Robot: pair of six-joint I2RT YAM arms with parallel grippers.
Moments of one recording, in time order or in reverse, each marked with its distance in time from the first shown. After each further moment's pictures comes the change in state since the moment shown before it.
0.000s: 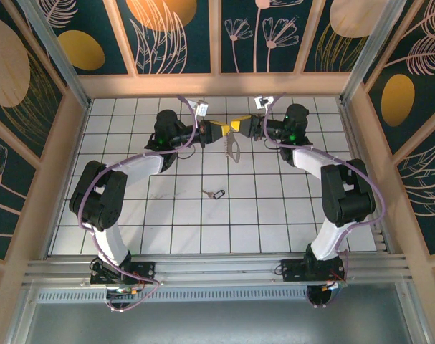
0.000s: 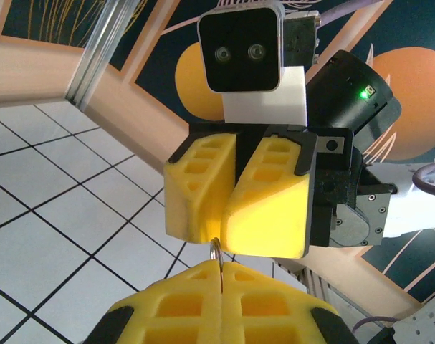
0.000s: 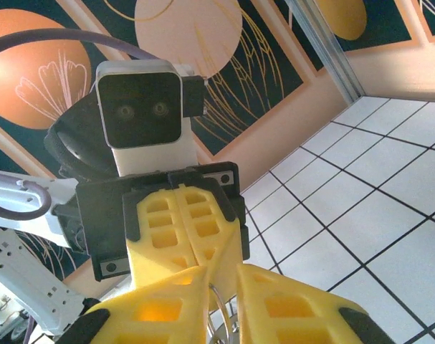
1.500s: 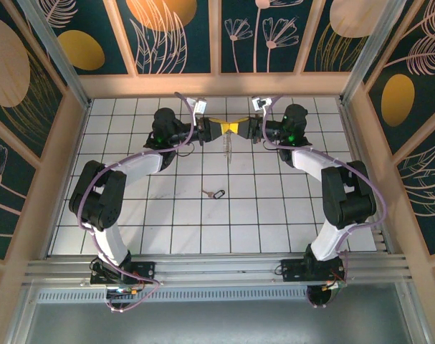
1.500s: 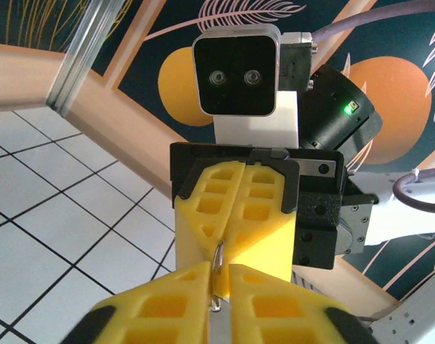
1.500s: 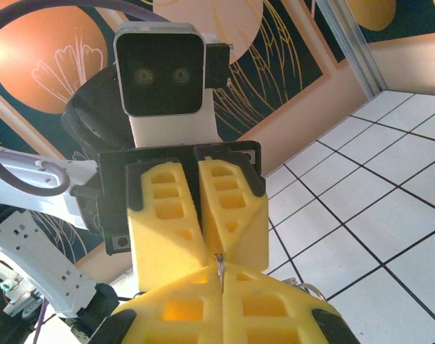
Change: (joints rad) left arm 0.008 0.000 0.017 0.039 0.047 -0.055; right arm 0.020 -0.019 0.000 -0.007 -0.029 -0.013
